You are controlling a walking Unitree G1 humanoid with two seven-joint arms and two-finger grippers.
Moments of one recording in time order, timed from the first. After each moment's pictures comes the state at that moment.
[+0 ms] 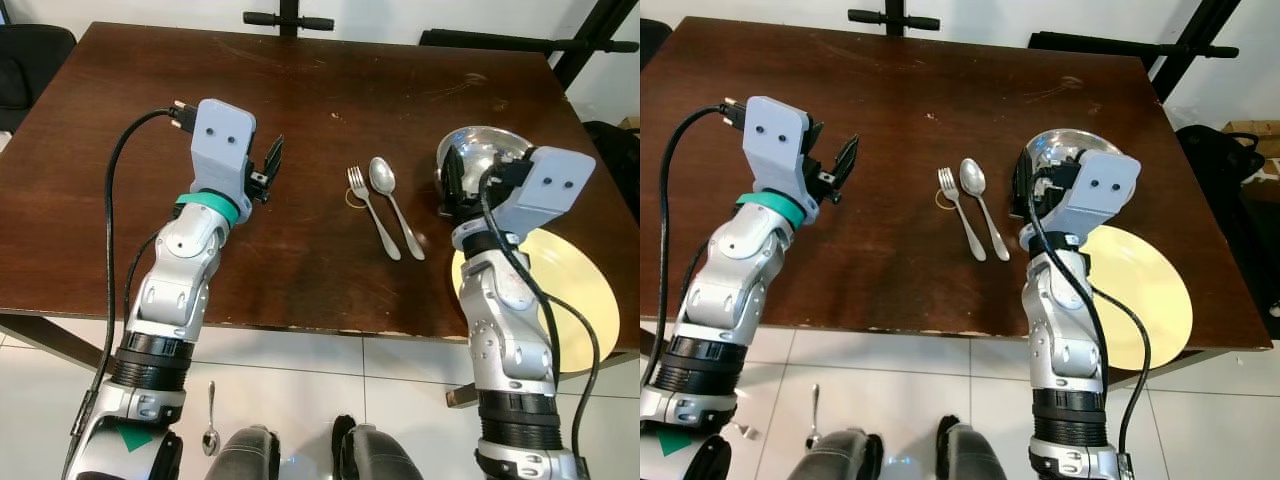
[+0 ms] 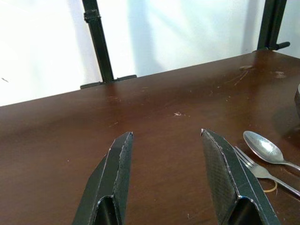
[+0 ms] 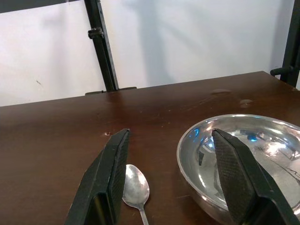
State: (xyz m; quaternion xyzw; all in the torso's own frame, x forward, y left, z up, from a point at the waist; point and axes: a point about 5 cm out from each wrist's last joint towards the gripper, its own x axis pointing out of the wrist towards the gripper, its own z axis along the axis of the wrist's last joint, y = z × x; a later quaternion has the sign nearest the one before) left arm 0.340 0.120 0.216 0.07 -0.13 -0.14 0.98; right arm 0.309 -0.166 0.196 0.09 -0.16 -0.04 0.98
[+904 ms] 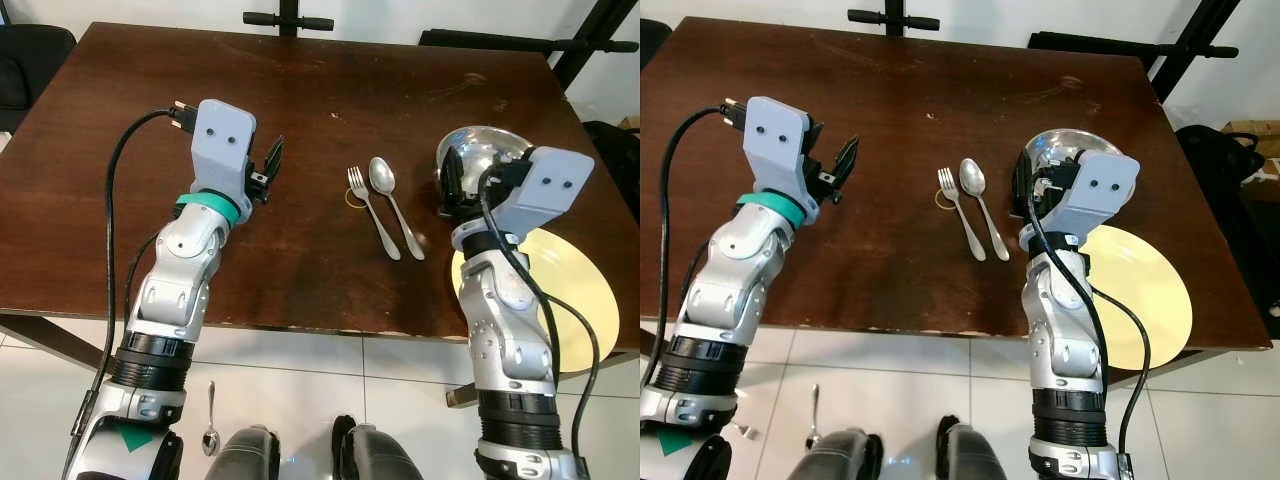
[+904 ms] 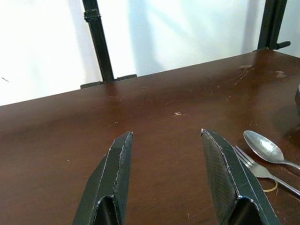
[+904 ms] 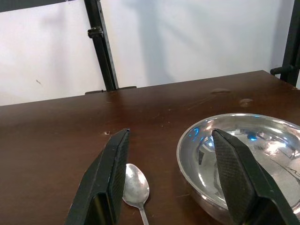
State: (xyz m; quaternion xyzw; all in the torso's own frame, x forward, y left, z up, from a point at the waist) left arm 0.341 0.120 0.216 0.07 -0.12 -0.14 0.98; right arm 0.309 -0.166 0.195 0.09 -0.16 -0.04 0.98
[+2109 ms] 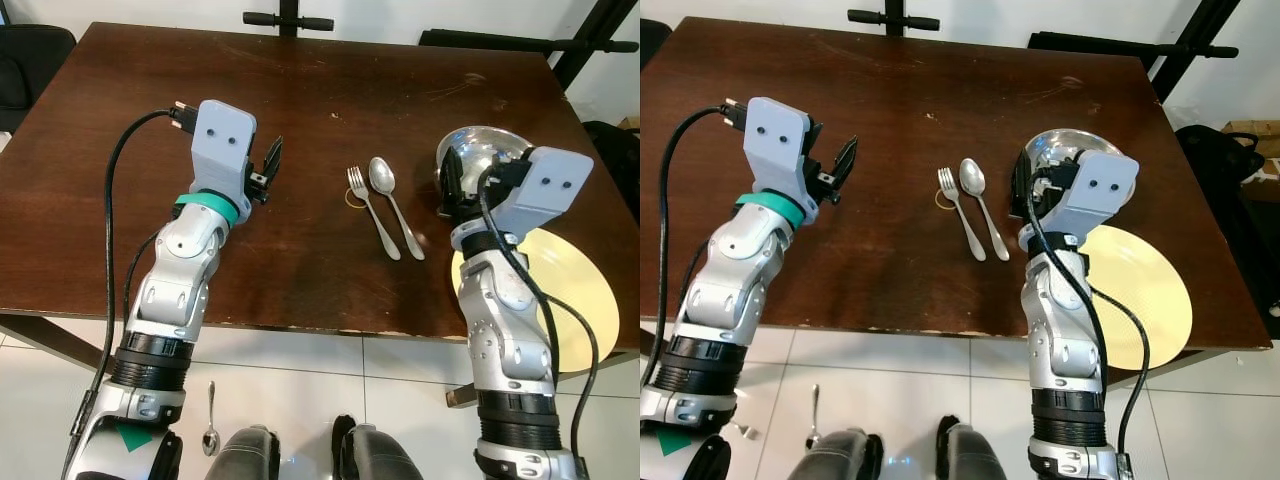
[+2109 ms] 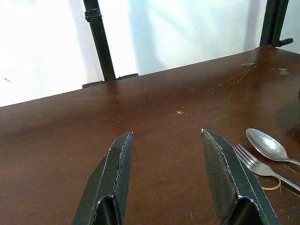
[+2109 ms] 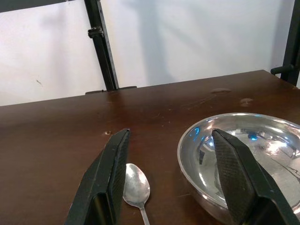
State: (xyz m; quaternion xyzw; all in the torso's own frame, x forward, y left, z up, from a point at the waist) left arm 0.341 0.121 0.215 0.08 -0.12 -0.14 0.98; right arm 0.309 -0.165 0.195 0.09 -0.16 -0.04 0.98
